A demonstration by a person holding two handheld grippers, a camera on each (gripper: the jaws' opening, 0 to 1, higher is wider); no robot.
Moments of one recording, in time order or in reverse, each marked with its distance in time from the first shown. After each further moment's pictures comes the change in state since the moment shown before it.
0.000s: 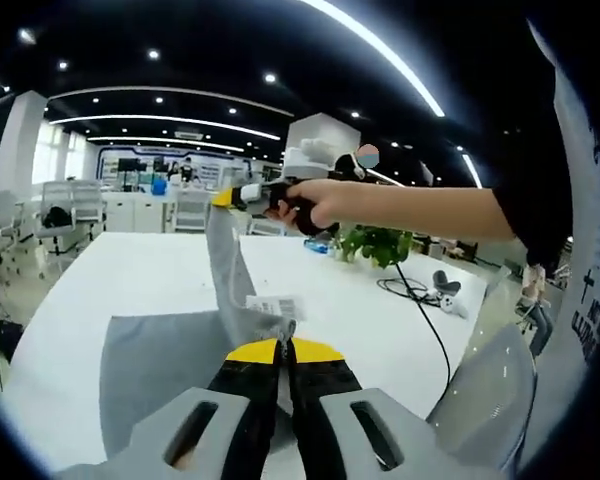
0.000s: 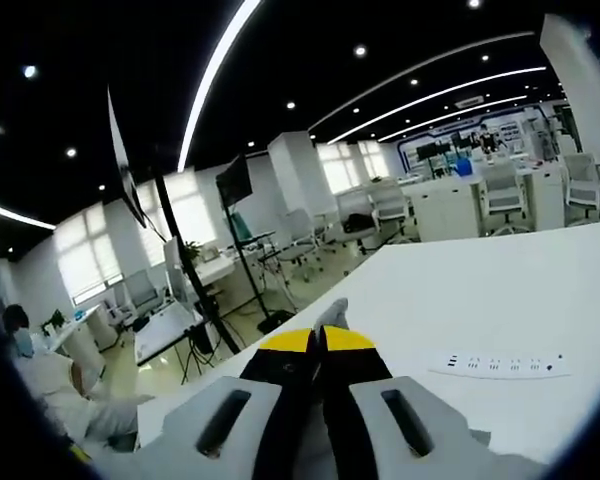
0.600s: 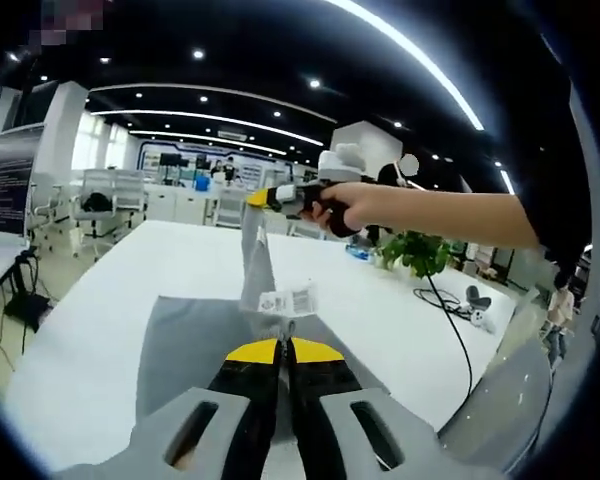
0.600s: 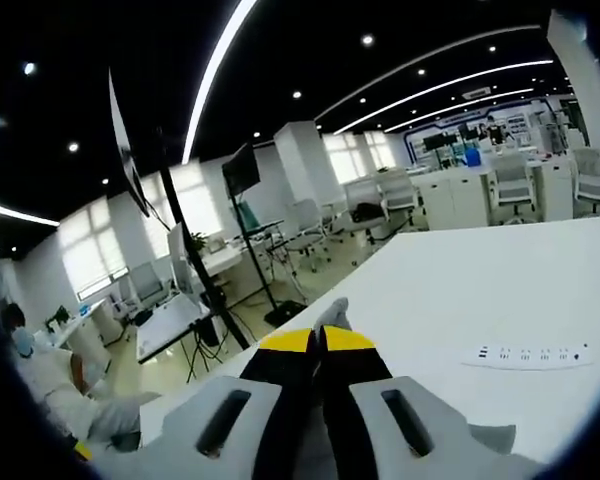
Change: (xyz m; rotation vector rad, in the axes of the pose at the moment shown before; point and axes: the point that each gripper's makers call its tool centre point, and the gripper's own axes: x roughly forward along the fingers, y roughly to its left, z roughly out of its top) left arm -0.030 0.056 -0.026 -0.092 -0.019 0.187; right arm 0.042 0.030 -0.029 0.002 0.056 0.021
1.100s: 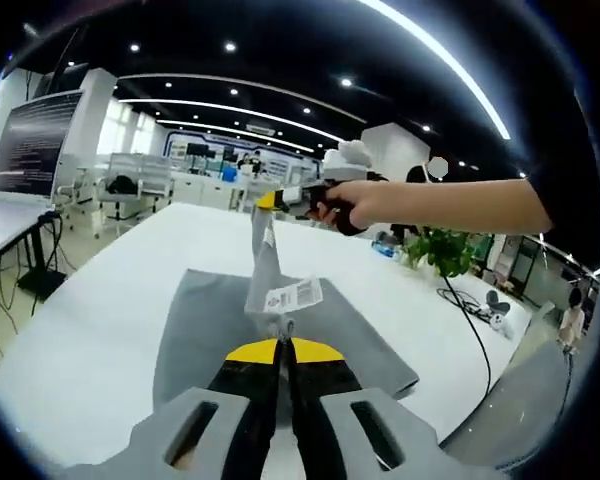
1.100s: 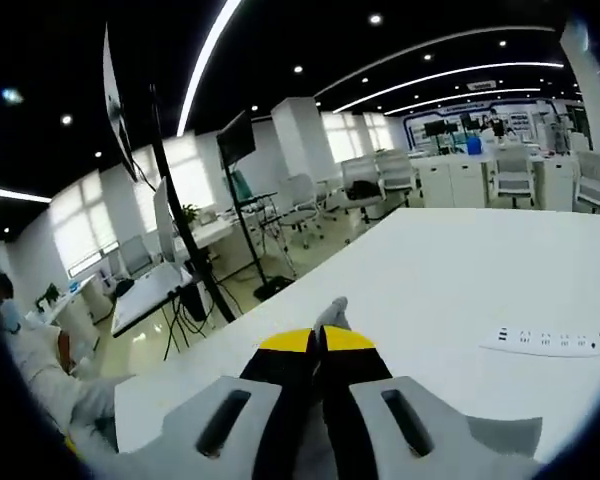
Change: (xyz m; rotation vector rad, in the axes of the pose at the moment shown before) left arm -0.001 0.046 -0.051 -0.056 0.063 0.113; right arm 0.060 0.004 -0.063 -0.064 0.110 -0.026
